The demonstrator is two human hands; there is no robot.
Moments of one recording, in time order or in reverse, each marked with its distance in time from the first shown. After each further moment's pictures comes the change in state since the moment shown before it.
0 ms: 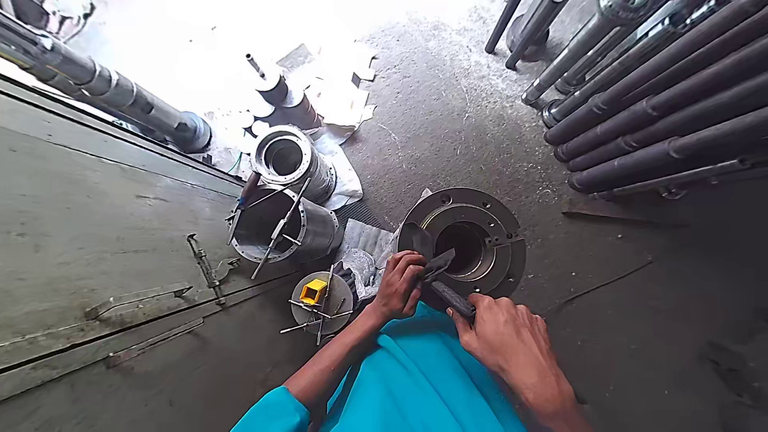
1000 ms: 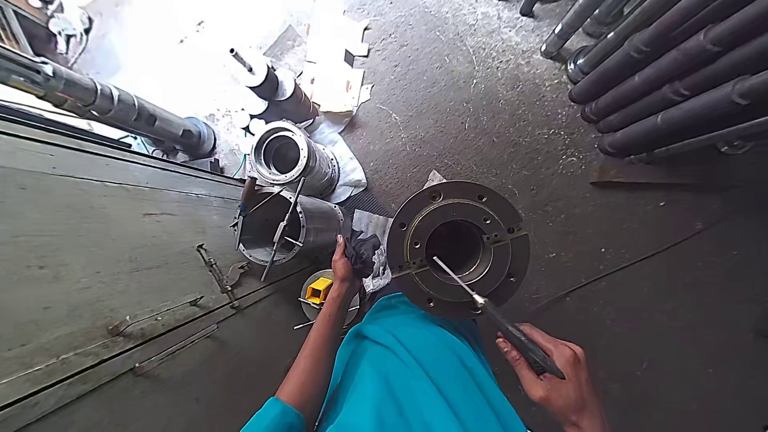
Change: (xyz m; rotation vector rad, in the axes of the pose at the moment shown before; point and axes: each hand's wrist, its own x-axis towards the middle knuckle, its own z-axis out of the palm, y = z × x) left_hand 0.015 -0.064 -0.035 -0.870 0.624 -1.369; right_hand 0.005 0.116 0.095 0.672 0.541 -0.286
